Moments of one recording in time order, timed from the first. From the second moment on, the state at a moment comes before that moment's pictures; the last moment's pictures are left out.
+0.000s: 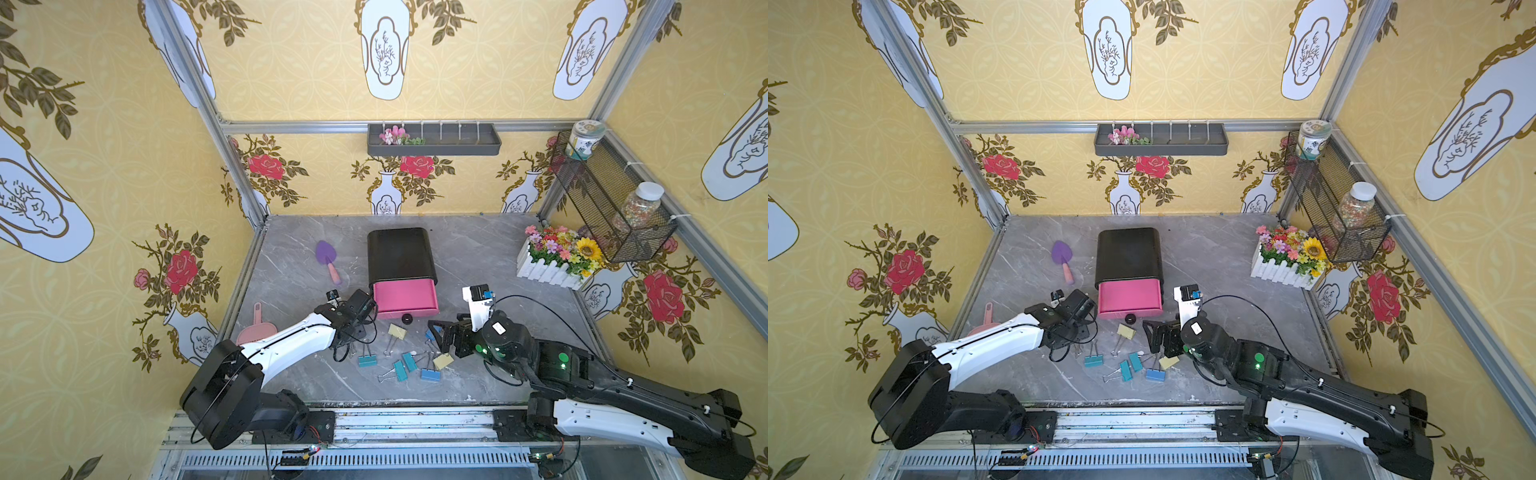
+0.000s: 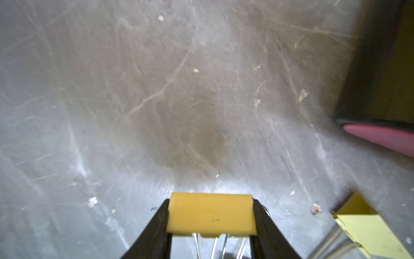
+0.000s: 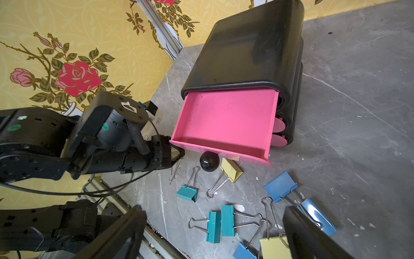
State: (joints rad) left arm -0.66 1.34 0.75 -0.73 -0.30 -1.00; right arm 1.13 0.80 0.76 -0.46 0.37 0.71
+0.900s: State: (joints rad) left arm -0.60 1.26 1.23 -1.09 -0.12 -0.90; right arm 1.09 0.79 0.80 -0.46 0.37 0.65
